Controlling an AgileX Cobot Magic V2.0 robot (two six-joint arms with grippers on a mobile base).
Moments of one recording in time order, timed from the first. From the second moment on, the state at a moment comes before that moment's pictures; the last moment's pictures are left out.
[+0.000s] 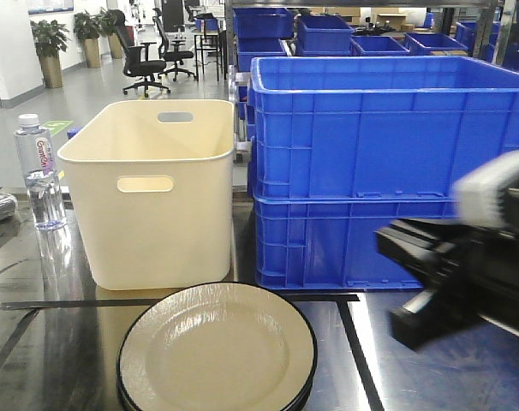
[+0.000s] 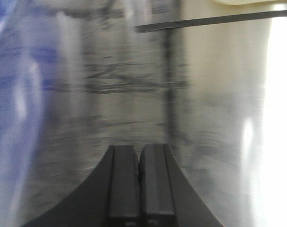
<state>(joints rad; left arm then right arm) 0.27 0.80 -0.80 -0.18 0.73 0.30 0.38 0.99 -0.89 0.94 0.18 -1.04</state>
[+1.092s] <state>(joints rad) 0.20 0.36 -0.33 -0.98 0.59 0.92 0.38 0.58 -0.55 0.95 0.06 -0.99</state>
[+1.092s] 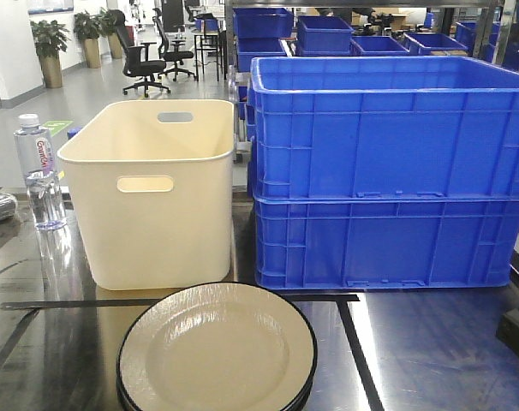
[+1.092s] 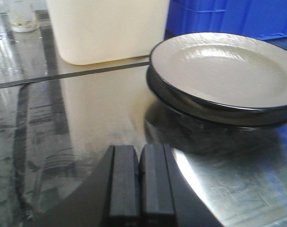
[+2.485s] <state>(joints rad) -0.01 -0.01 0.03 -0.02 0.14 0.08 0.38 0.58 -0.55 0.96 0.06 -0.99</state>
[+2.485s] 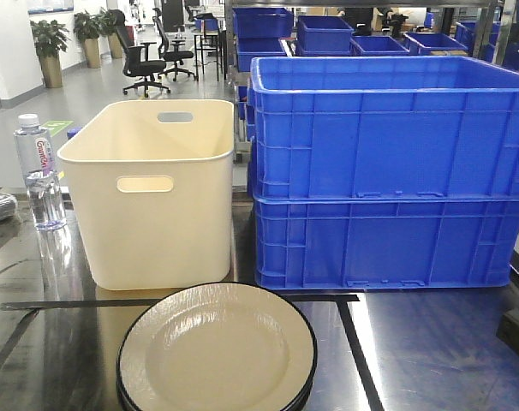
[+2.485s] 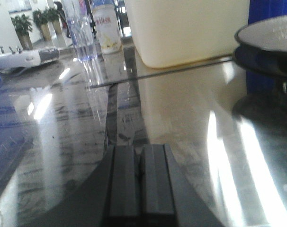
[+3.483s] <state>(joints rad) -0.01 -0.01 0.03 -0.02 0.13 0.08 0.38 0.60 -0.55 0.84 0.06 -0.85</state>
